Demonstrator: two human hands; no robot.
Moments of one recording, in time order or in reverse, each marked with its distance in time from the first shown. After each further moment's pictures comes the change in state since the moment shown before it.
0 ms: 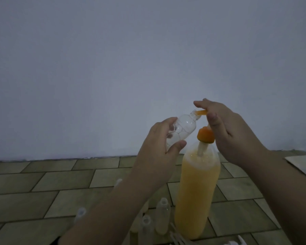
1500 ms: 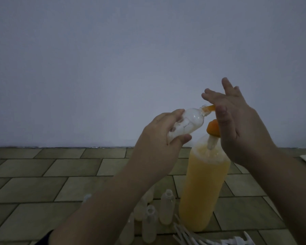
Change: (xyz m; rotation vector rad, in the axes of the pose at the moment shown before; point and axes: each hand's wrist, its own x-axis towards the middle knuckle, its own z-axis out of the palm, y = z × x) left_hand -0.006 0.002 -0.013 0.080 0.009 0.059; right_hand -0.005 -0.014 0.010 -0.109 0.103 -0.037
